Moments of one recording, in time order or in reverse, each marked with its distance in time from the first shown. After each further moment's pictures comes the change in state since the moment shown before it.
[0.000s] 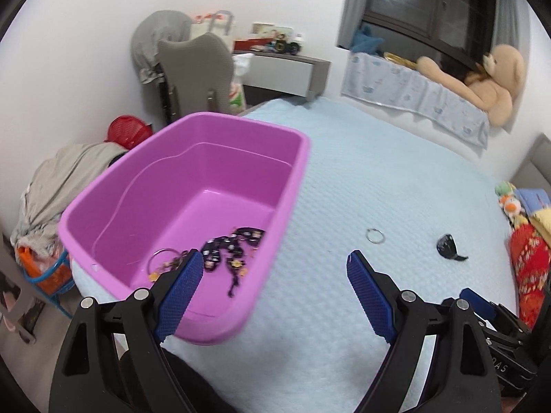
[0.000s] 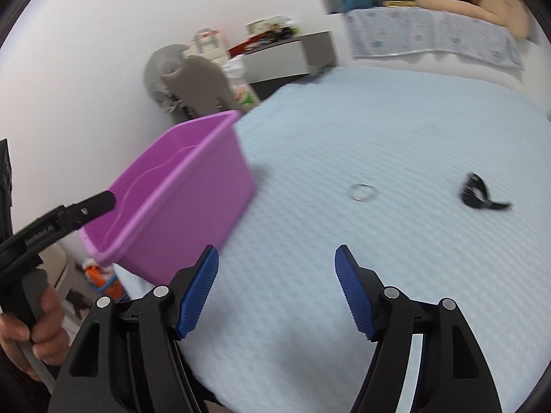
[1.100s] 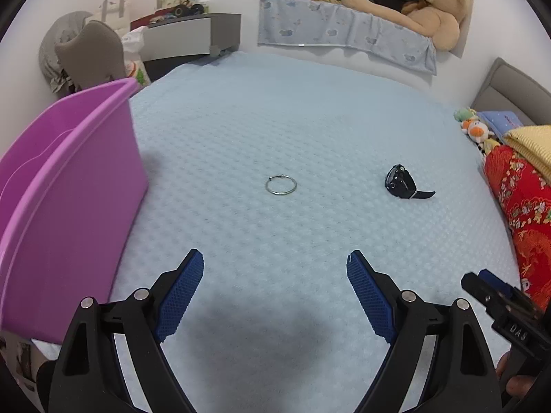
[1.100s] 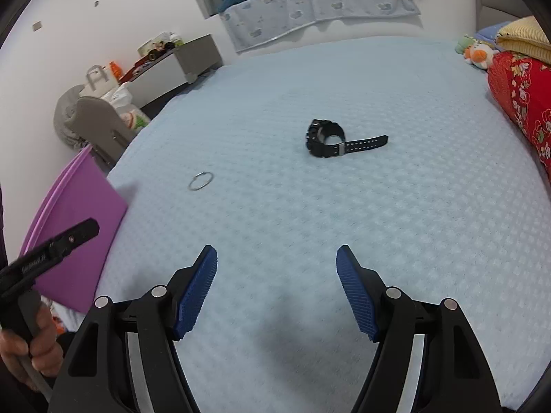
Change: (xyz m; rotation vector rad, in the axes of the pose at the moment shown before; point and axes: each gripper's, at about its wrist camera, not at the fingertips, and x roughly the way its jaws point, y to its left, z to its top) left arm 0.107 -0.163 -0.048 0.221 0.146 -0.169; right arm -0.012 -0.190 -0.042 0.265 -0.017 -0.241
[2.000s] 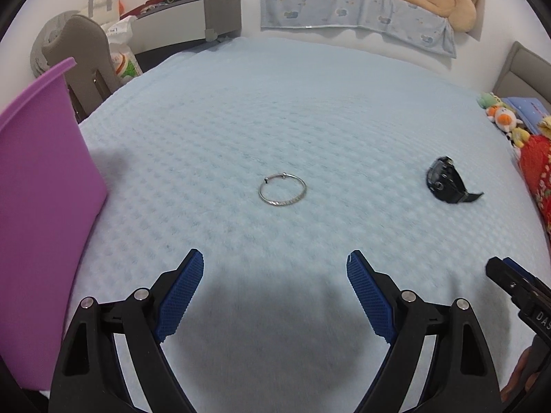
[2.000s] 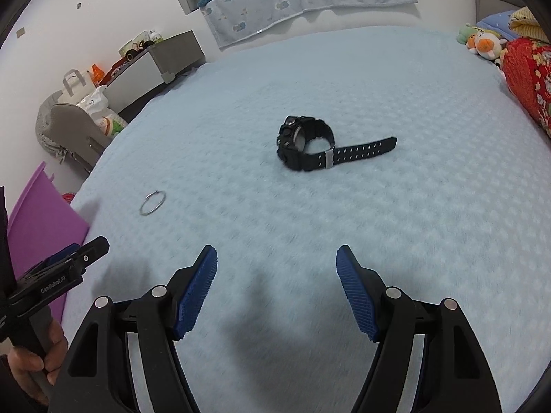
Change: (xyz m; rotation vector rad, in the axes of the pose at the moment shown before) left arm 0.119 -0.011 0.022 0.012 0.031 0.077; right arm 0.104 -0.040 0.043 -0.001 0.004 -0.023
